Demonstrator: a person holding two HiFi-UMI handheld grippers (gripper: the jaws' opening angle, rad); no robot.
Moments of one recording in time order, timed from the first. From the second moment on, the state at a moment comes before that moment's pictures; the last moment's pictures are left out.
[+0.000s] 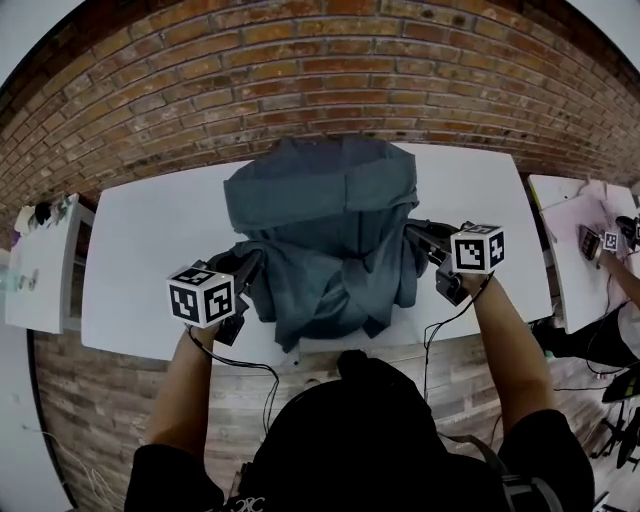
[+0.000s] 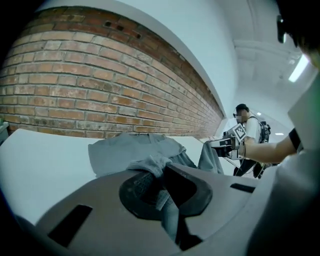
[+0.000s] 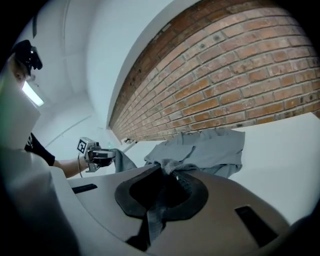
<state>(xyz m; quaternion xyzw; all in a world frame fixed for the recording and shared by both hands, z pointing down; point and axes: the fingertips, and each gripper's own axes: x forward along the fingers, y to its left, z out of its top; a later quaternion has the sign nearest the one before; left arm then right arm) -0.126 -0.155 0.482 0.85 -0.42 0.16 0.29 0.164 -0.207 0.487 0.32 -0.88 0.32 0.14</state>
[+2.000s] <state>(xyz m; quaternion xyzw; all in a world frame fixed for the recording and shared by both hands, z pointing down) -0.089 -0.108 0.634 0.78 -0.34 0.37 0.37 0.132 -0.142 0.602 0.38 -0.82 0.27 0.33</state>
